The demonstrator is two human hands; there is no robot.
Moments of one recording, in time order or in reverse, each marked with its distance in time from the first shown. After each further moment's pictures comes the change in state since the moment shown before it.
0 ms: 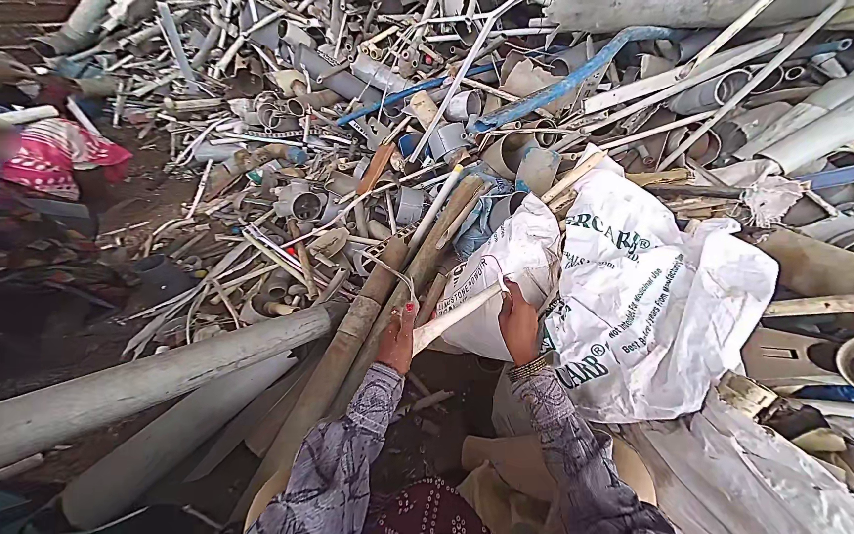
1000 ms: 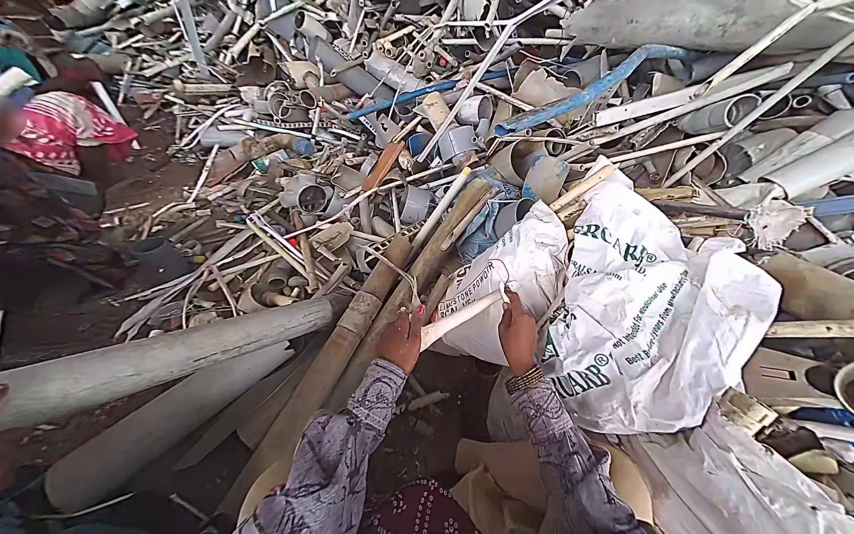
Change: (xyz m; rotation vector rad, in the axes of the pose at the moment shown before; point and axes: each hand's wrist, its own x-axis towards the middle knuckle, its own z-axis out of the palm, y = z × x) left_hand 0.004 -0.001 -0.013 0.320 -0.104 0.034; right_hand -0.010 -0.003 0.009 -0.045 -0.017 -0.007
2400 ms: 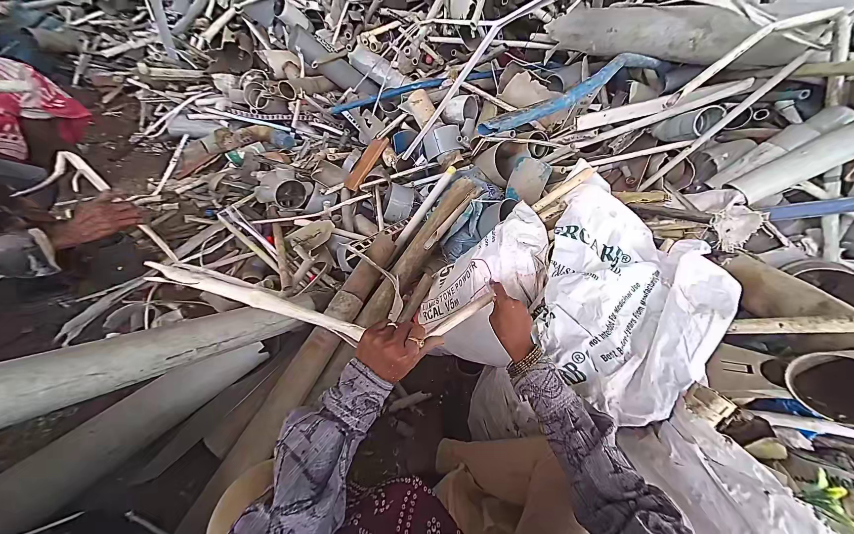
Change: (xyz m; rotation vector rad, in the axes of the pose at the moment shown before) left_hand 0.017 -0.030 0.031 0.529 0.991 1.181; right_hand 0.024 -0.015 -0.038 -0.385 -0.334 0.049
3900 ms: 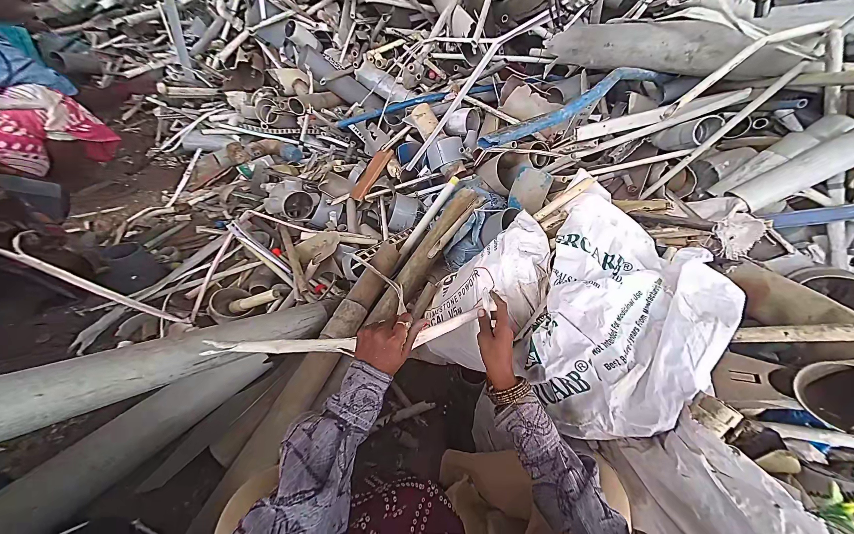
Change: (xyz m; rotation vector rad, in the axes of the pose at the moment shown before) left_hand 0.004 -0.004 -0.004 -0.115 -0.254 -0.379; right_hand -0.007 0.000 0.059 0.891 0.410 -0.174
